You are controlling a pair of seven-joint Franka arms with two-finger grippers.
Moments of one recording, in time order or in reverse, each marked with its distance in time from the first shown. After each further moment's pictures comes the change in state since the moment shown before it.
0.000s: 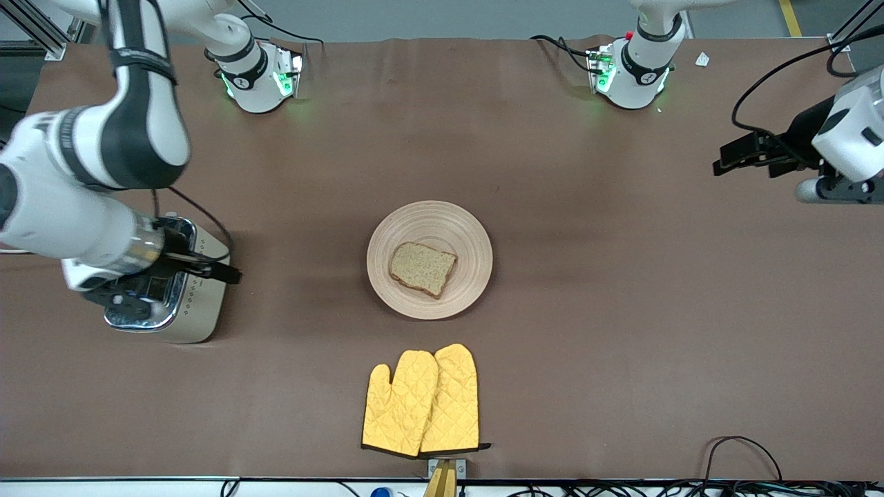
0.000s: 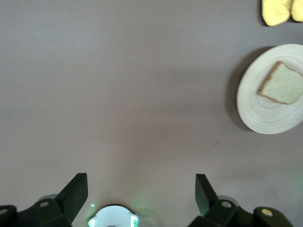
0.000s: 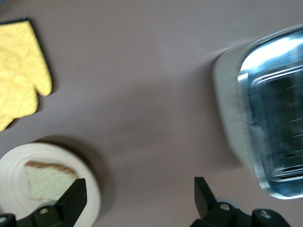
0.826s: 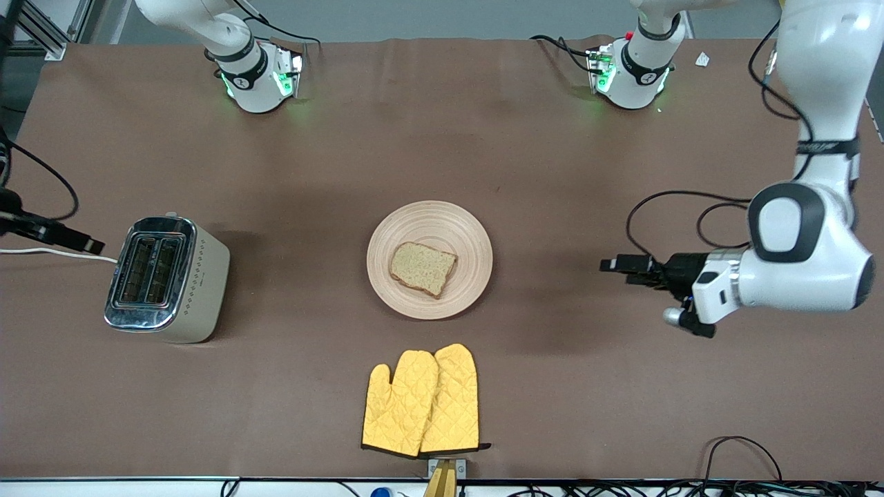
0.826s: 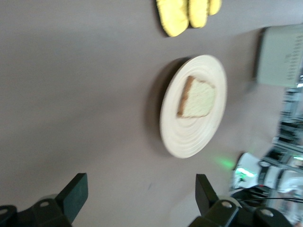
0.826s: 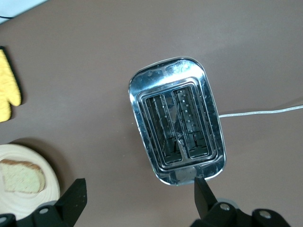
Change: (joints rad) left arm -0.013 0.486 -0.020 -0.025 -0.536 0.342 0.466; right arm -0.174 -0.151 -0.077 0.011 -0.053 -0.140 -0.218
